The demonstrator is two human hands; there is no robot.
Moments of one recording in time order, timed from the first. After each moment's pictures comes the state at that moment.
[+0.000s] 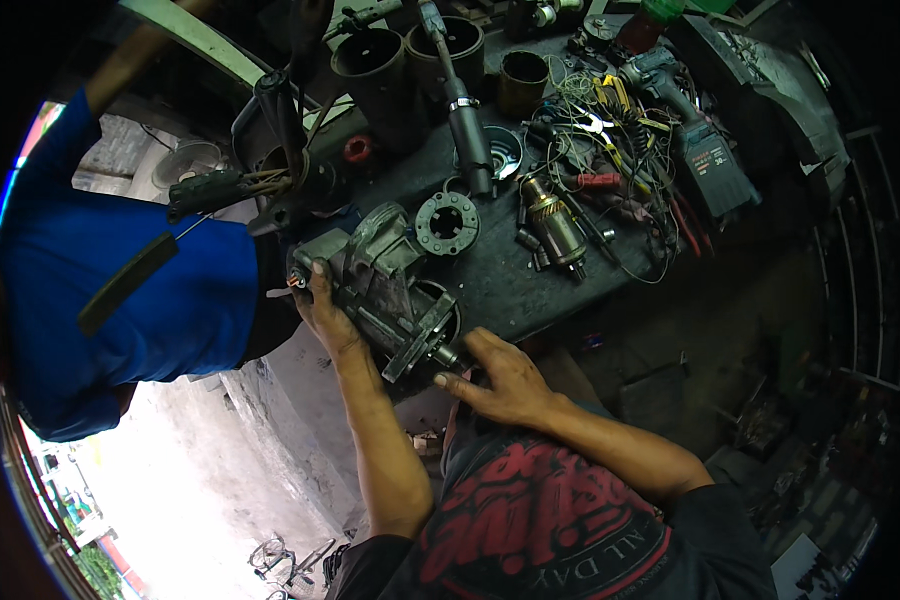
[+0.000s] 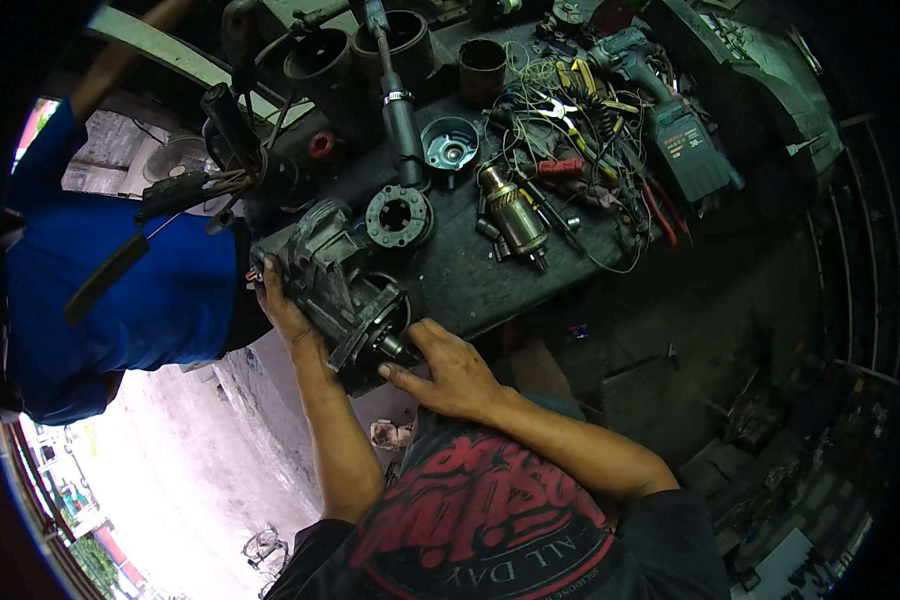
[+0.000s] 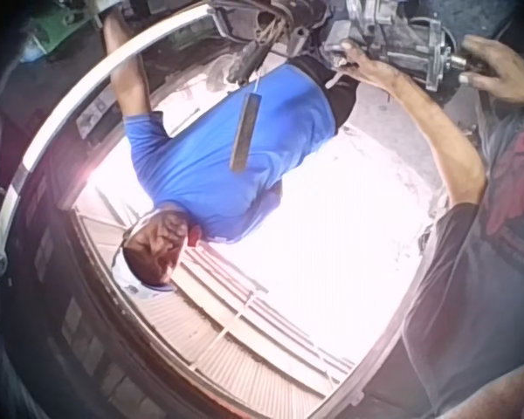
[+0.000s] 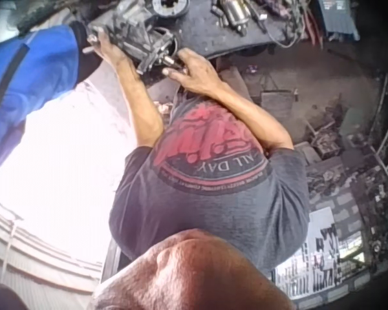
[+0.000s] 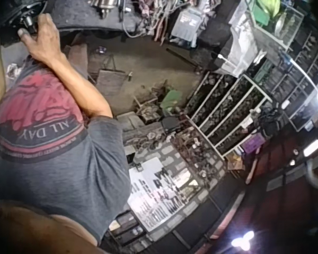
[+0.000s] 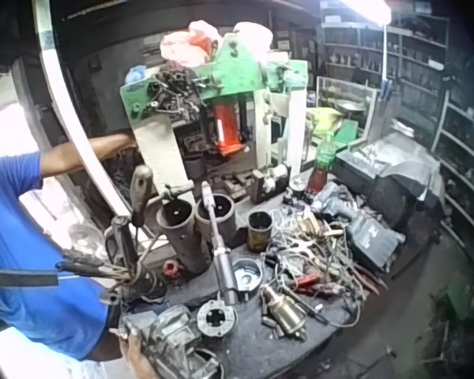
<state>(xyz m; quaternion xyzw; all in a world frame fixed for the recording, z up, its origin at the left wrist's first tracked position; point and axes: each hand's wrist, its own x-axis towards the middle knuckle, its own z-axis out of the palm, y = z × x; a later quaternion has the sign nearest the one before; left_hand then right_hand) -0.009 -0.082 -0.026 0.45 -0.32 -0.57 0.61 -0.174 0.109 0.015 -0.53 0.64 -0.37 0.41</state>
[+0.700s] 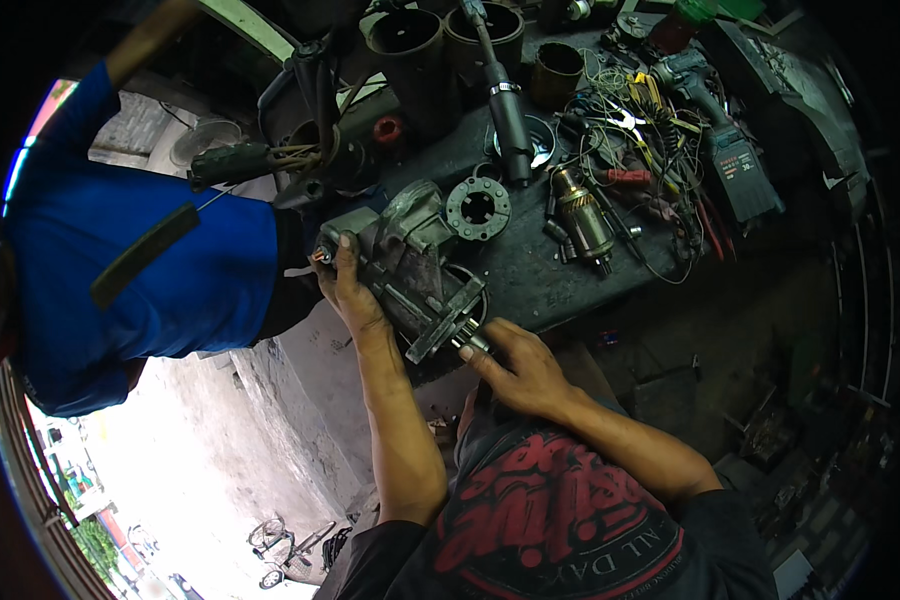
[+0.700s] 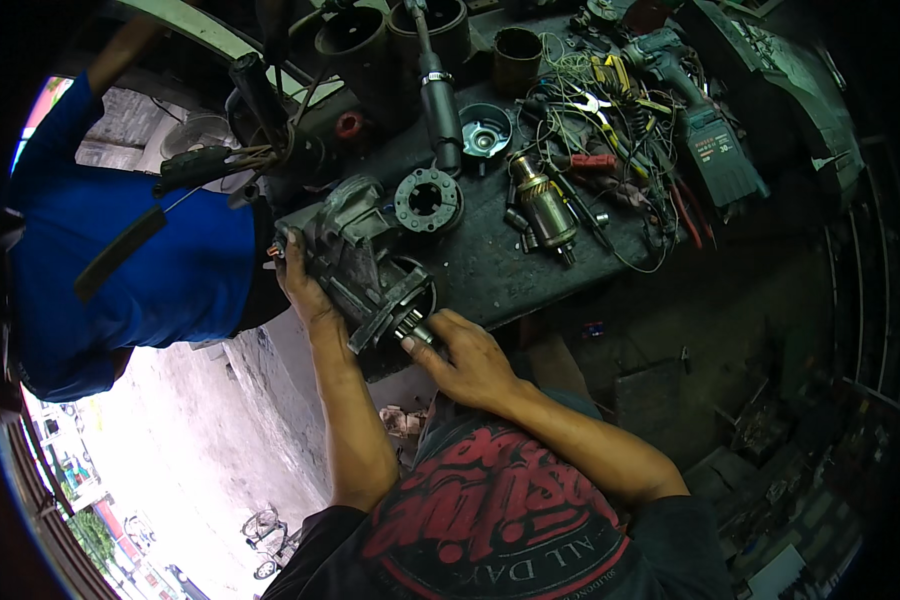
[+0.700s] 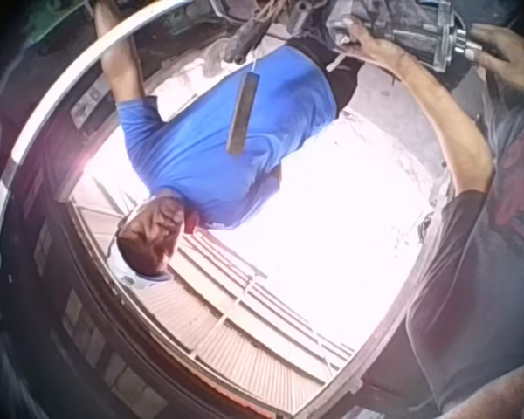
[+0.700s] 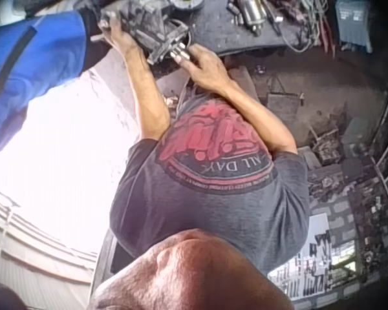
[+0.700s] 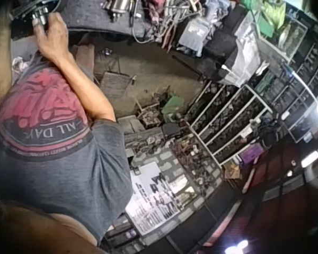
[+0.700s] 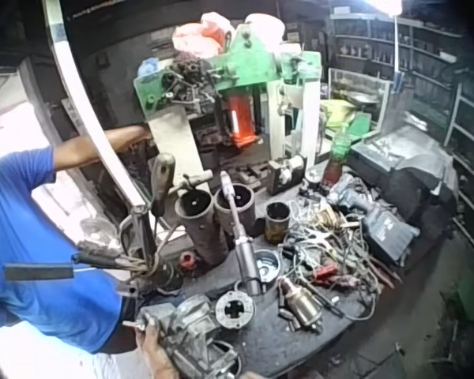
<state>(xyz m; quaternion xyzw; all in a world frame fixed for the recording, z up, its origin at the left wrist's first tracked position) -0.008 -0.086 -0.026 0.44 -0.31 -0.59 0.60 -0.170 0.106 0.016 -0.50 0.64 -0.37 0.45</state>
